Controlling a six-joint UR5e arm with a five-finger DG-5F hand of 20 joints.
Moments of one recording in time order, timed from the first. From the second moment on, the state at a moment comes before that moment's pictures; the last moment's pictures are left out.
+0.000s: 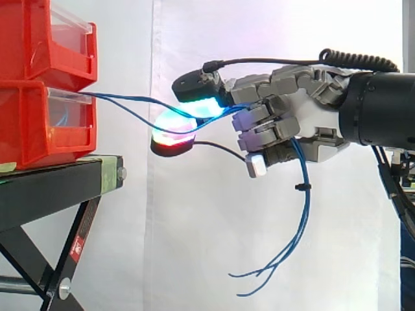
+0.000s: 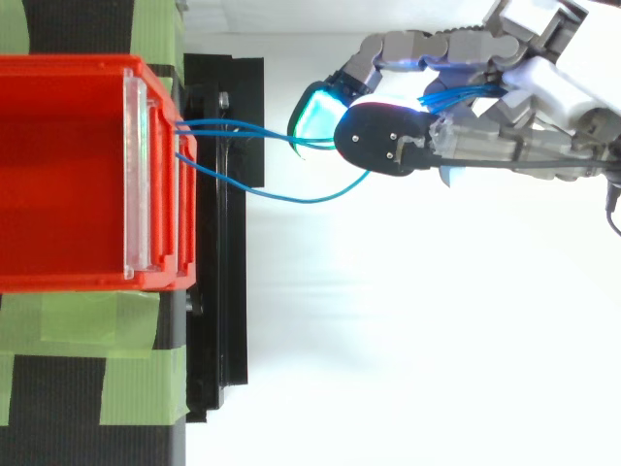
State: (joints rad) arm 0.25 -1.92 -1.85 -2.33 -0.82 -0.40
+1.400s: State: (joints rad) arm 0.25 -1.89 -1.85 -2.42 -0.87 -0.47
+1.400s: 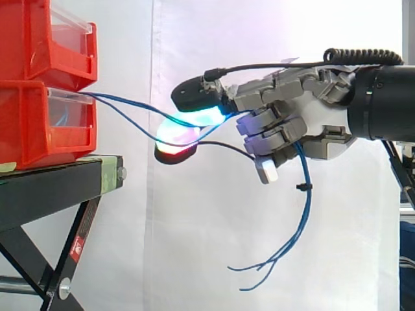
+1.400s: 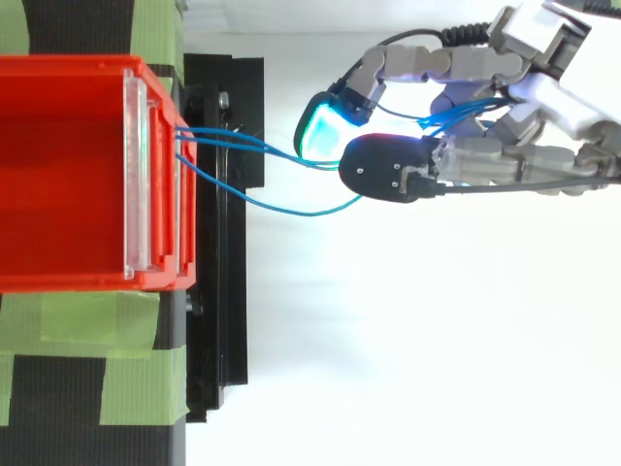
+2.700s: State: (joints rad) arm 0.25 -1.89 -1.85 -2.44 -0.91 -0.46
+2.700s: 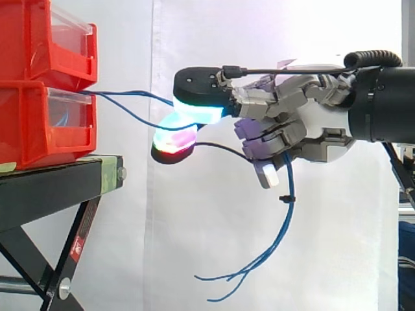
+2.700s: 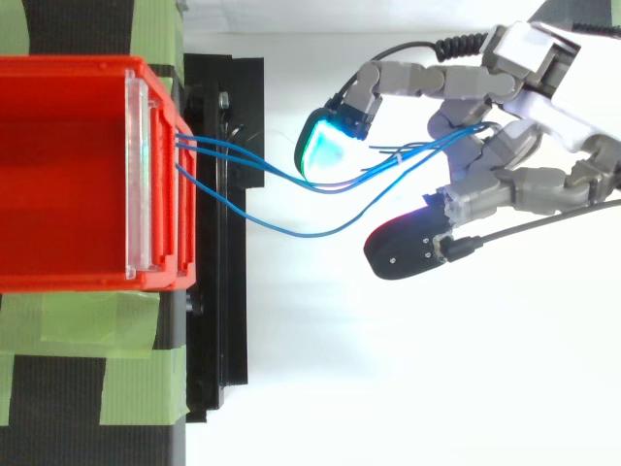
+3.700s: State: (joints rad) arm 0.25 -1.82 -1.84 -2.49 -0.83 -0.47
